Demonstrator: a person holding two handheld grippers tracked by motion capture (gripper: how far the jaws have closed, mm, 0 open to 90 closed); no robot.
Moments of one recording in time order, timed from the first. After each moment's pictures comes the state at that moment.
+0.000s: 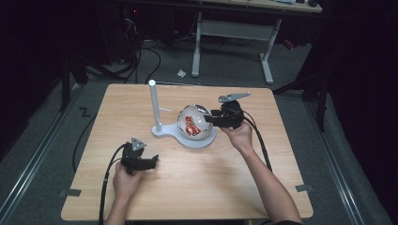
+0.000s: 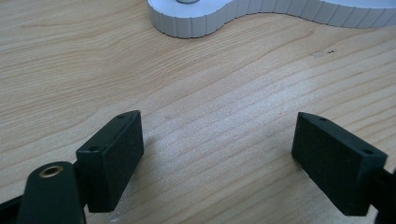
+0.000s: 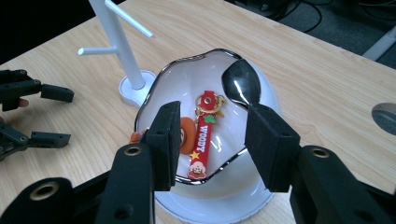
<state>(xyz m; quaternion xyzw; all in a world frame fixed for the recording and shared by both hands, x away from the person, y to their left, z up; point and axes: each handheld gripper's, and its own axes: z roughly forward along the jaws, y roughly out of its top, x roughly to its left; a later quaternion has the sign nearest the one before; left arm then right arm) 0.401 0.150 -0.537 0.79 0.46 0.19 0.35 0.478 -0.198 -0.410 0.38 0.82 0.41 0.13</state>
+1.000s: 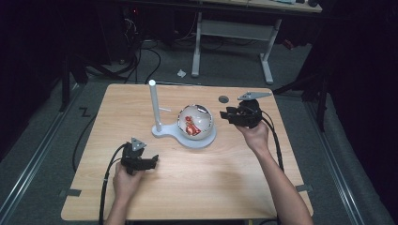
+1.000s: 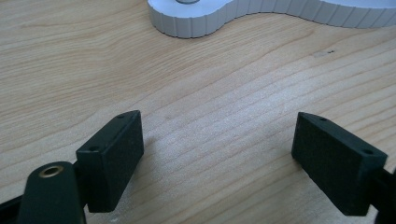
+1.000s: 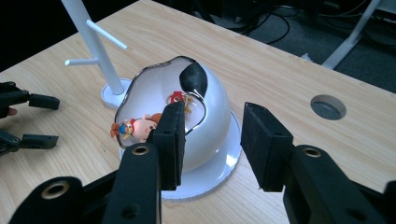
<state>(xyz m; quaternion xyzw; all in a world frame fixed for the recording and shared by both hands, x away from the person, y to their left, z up) 0.401 0.150 -0.537 0.79 0.46 0.19 0.35 0.458 -0.241 -0.385 0.41 0.79 0.42 0.17</state>
